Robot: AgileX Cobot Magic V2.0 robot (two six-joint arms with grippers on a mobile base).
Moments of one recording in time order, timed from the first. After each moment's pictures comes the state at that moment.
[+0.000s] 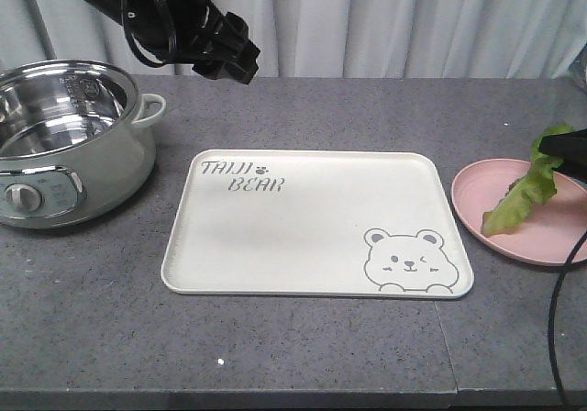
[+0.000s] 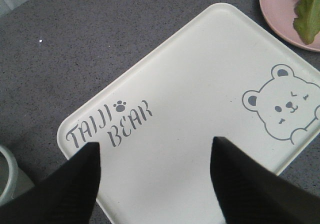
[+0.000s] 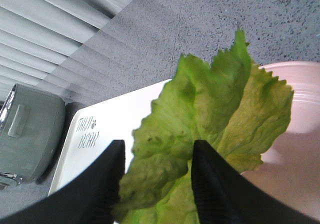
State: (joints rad) left arm -0.46 1.80 -2.10 -0.14 1.24 0.22; right arm -0.58 1.90 -1.26 -1.77 -1.19 2.08
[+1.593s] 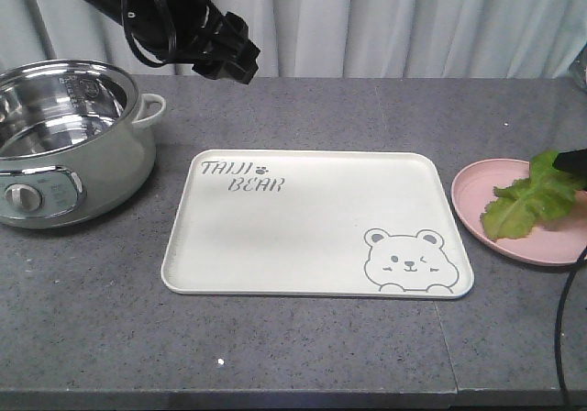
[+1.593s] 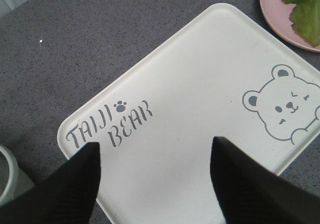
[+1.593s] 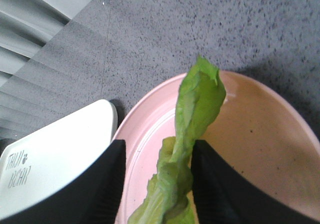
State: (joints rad) left arm -0.46 1.80 -2.10 -0.14 1.24 0.22; right arm -0.58 1.84 -1.16 -1.77 -0.93 2.05
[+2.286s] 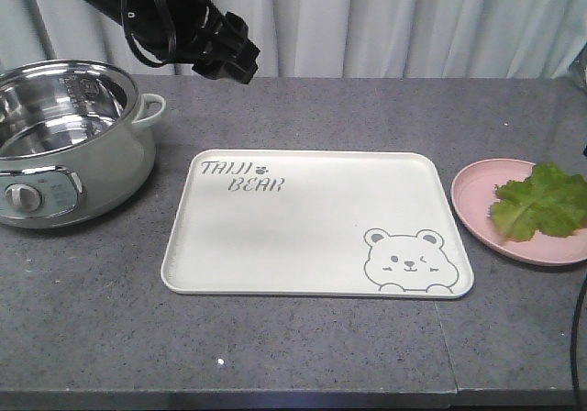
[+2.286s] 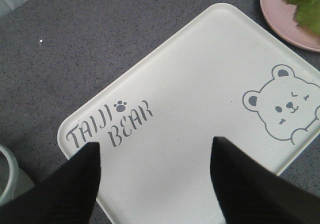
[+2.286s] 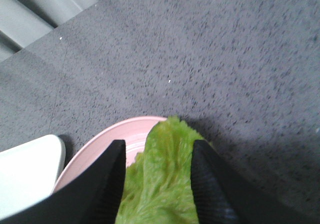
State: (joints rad) left arm -0.46 1.80 -2.10 -0.14 1.24 0.22; right arm -0.58 1.78 -1.16 -1.77 -0.72 1.96
